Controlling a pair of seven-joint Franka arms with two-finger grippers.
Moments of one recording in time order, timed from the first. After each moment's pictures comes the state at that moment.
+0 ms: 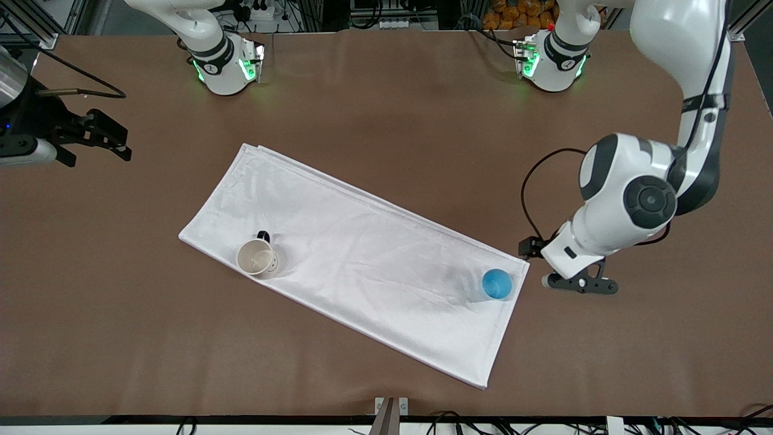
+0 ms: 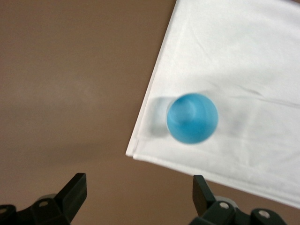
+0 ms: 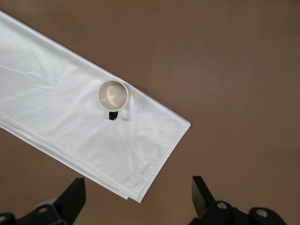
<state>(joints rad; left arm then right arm) -0.19 0.52 -0.11 -1.52 0.02 2.07 -0.17 0.05 0.01 0.05 -1.51 0.03 1.55 0.01</state>
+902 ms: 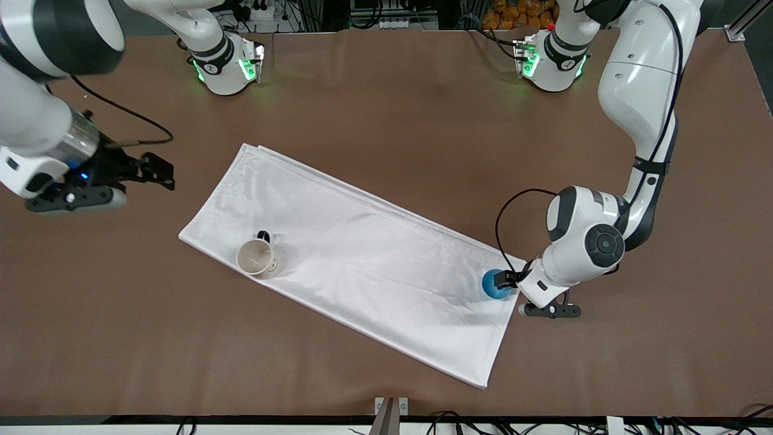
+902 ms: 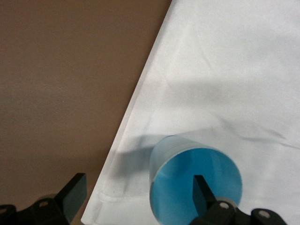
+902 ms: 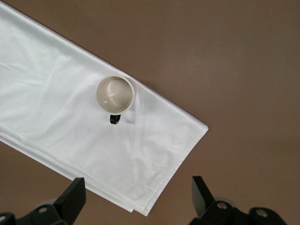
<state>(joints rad) -0.20 0.74 -0.12 -1.50 -0.07 2.32 -0.19 0.10 0.11 0.06 -1.66 0.03 1.73 0.08</state>
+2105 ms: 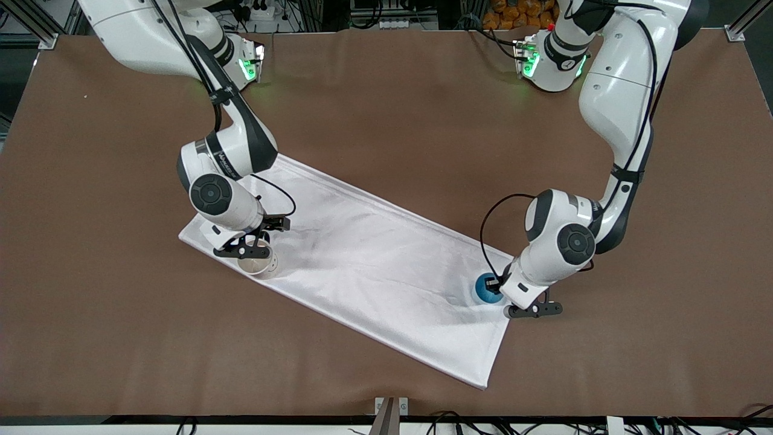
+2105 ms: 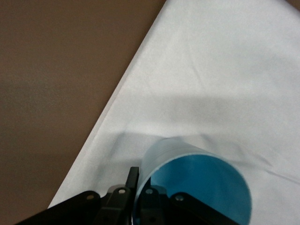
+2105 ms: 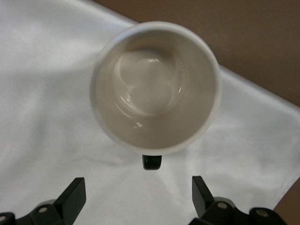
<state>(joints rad) -0.24 0.79 -0.11 -1.48 -0.06 2.40 -0.34 0.23 0.45 0.14 -1.89 -0.10 2.17 0.45</state>
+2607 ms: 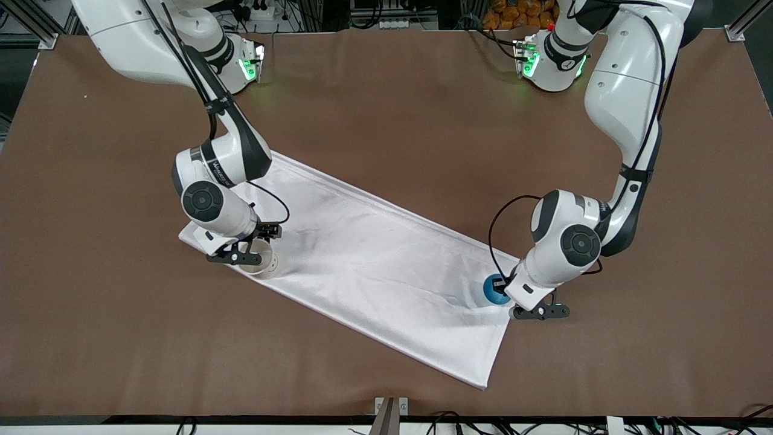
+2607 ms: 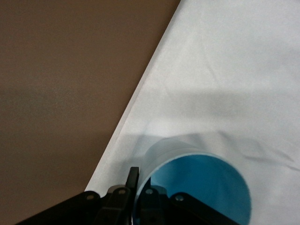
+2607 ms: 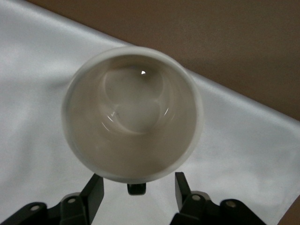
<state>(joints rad) -0.23 0.77 -0.11 -1.47 0.01 2.34 -0.33 0.19 0.48 0.13 -1.89 -0.10 2.23 0.45</state>
